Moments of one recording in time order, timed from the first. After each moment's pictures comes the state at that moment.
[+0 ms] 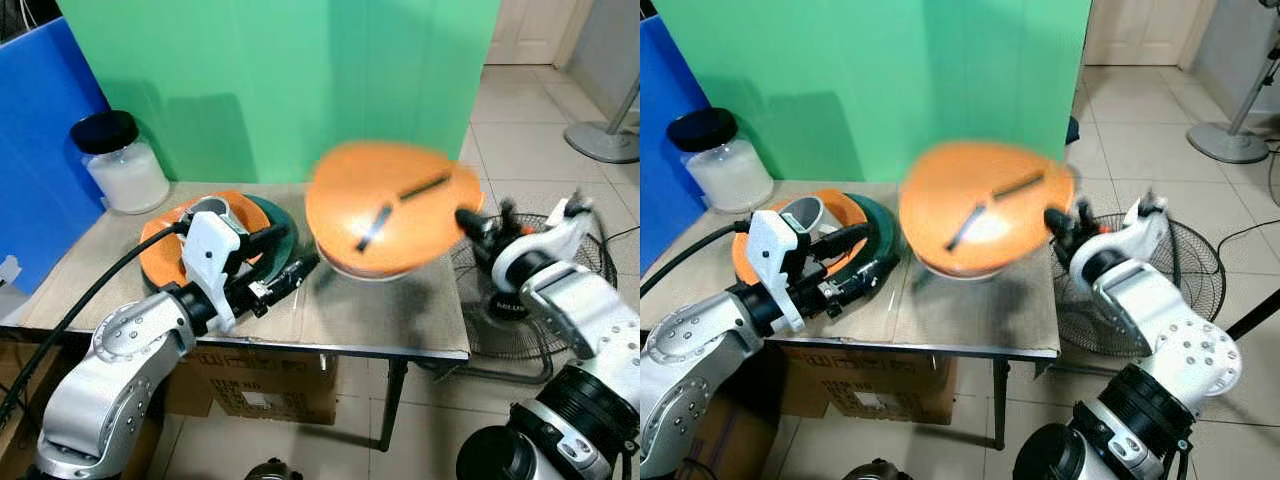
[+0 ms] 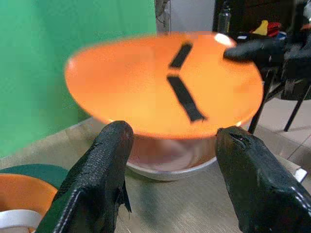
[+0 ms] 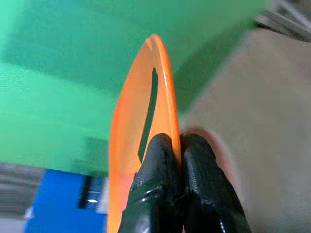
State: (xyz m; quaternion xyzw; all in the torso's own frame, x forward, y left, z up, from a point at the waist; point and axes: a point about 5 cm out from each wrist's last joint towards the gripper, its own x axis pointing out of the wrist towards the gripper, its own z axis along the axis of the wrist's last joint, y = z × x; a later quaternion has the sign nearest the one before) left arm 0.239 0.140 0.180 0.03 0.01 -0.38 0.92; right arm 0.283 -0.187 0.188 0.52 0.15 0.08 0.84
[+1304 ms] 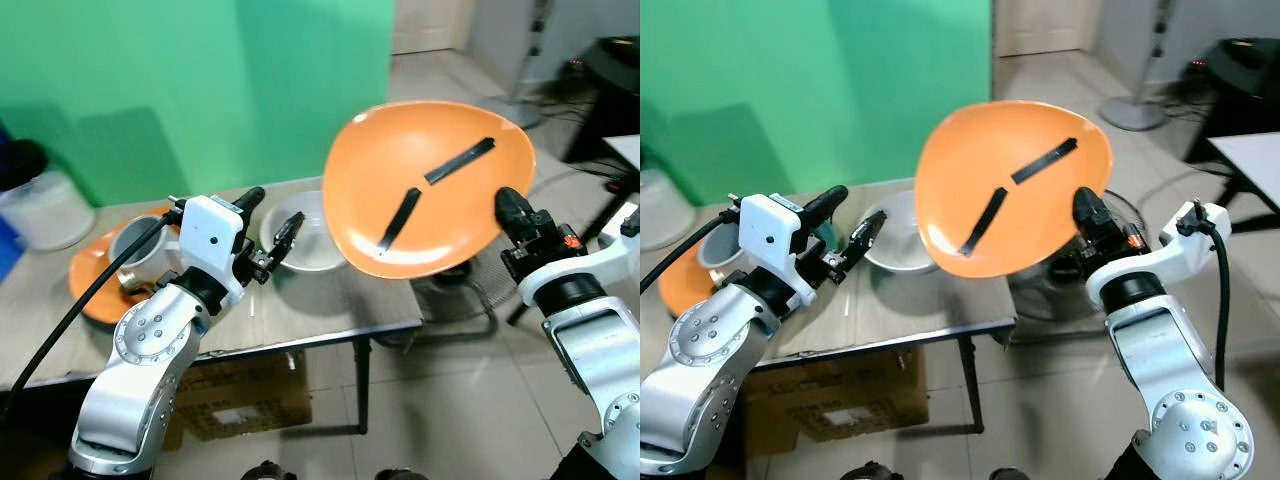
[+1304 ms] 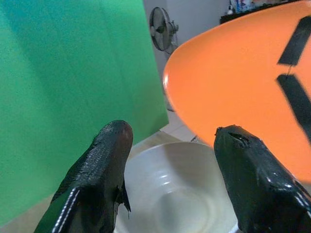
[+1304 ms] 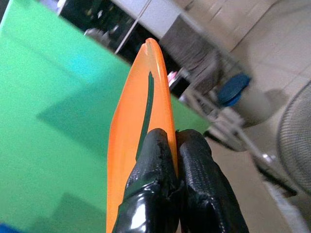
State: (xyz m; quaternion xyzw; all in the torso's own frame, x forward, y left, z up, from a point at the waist) left arm 0.252 0.134 0.187 0.07 -0.07 -0.24 0.96; right arm 0.235 -0.186 0.208 0.42 -0.01 0.05 0.91
